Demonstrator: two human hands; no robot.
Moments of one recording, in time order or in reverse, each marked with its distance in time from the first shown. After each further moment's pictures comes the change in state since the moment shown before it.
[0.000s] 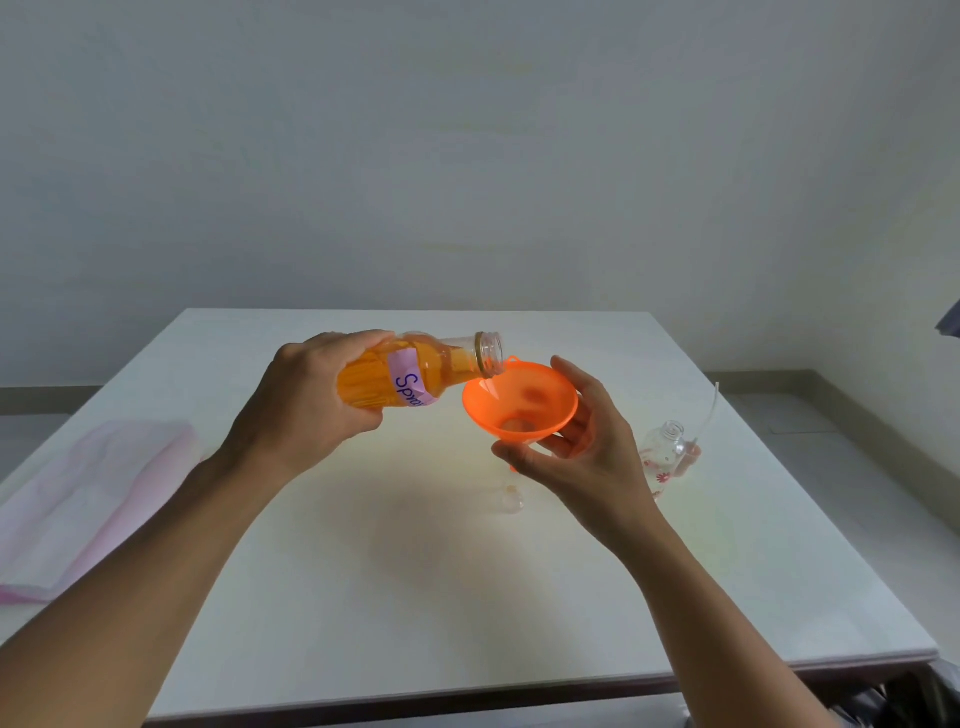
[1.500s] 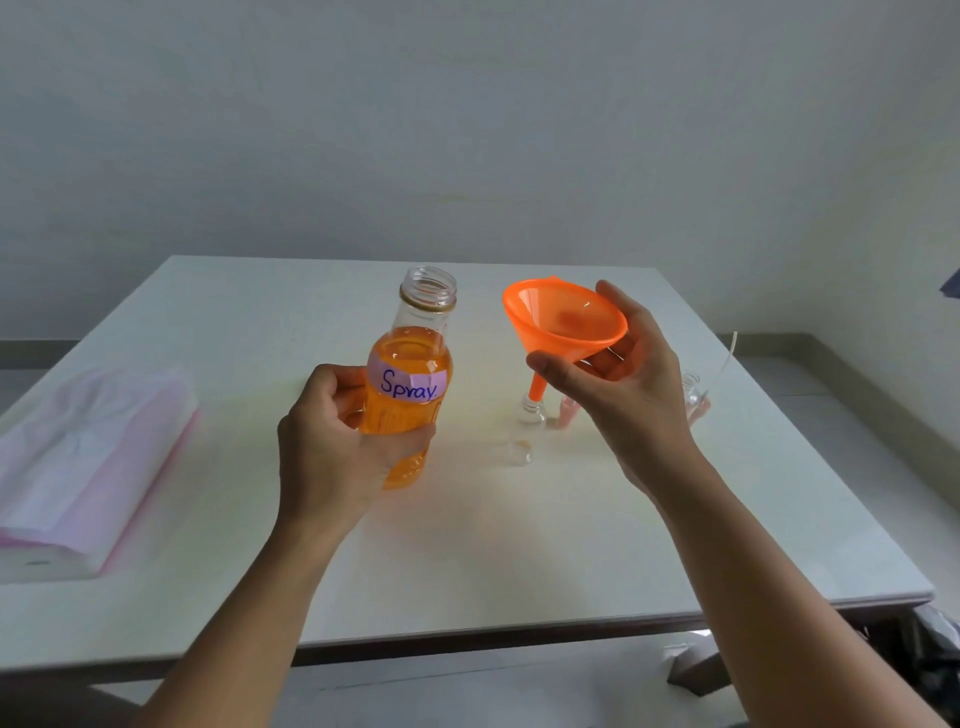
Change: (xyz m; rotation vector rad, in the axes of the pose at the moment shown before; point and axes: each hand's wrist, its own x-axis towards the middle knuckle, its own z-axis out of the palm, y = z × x) left_hand -0.076 0.030 0.047 -0.446 0.213 -0.569; right_hand 0.005 -0.022 -0.007 0.099 0.153 0.039
